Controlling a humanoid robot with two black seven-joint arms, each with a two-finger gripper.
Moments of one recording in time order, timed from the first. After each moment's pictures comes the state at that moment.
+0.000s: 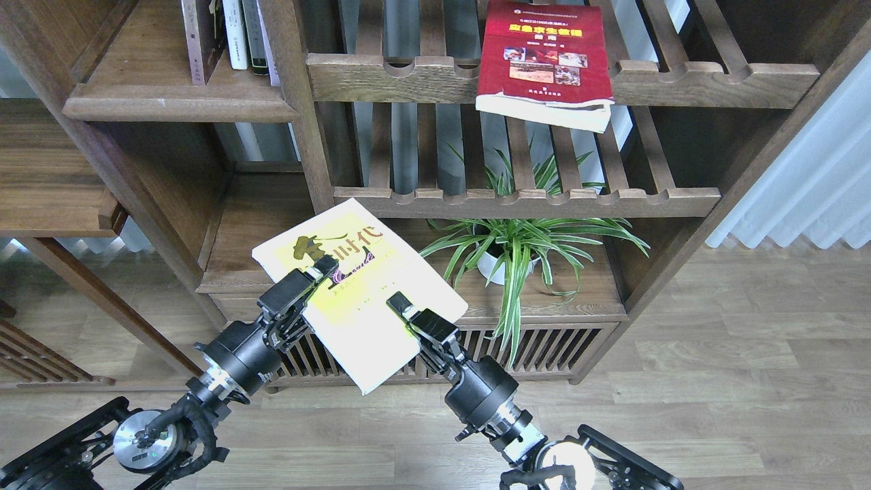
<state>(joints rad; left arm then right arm) -0.19 0.32 -0.74 -1.25 -0.38 -0.49 0.05 0.09 0.01 0.68 1.19 0.19 0.58 0.08</state>
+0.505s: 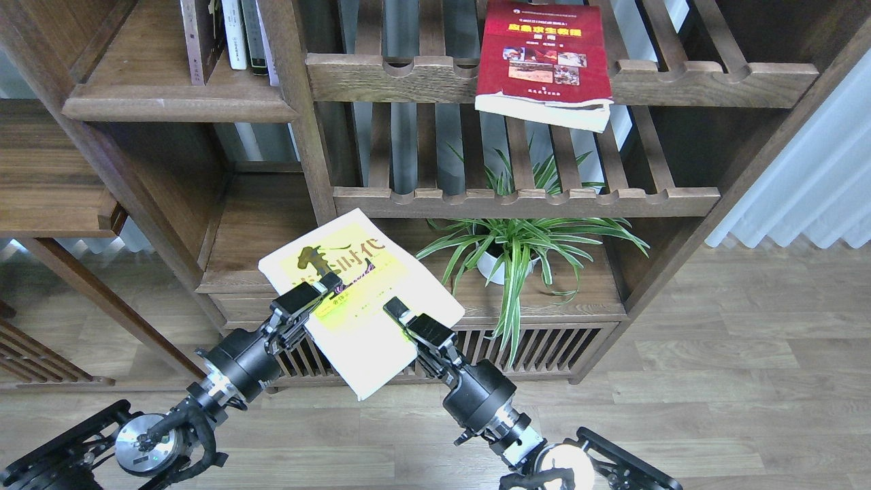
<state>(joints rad) -0.22 0.32 -0.72 -1.22 -0.35 -0.49 0.04 0.09 0.02 0.69 1.19 0.19 0.58 0.08</state>
